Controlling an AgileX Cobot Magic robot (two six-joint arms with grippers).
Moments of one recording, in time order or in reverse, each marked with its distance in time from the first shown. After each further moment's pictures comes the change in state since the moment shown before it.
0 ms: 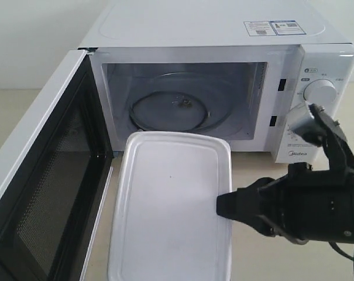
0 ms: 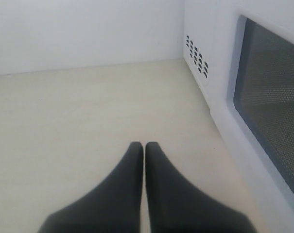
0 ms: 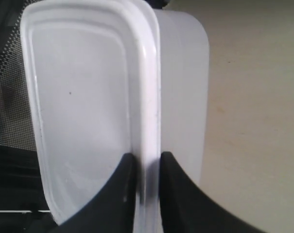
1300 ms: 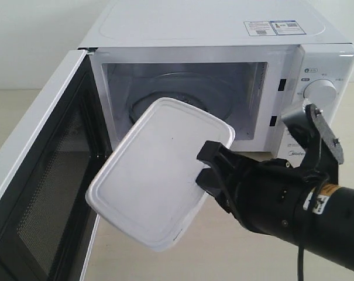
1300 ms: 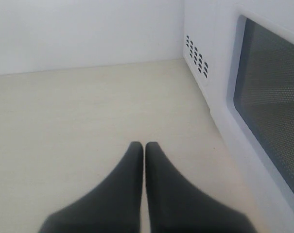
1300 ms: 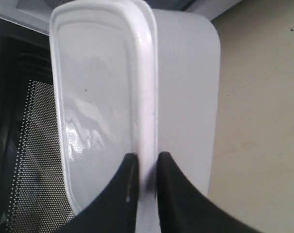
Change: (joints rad) left arm 0.000 0.000 0.000 0.000 0.000 0.000; right arm 0.449 0.085 -0.036 -1.056 -0.812 1.753
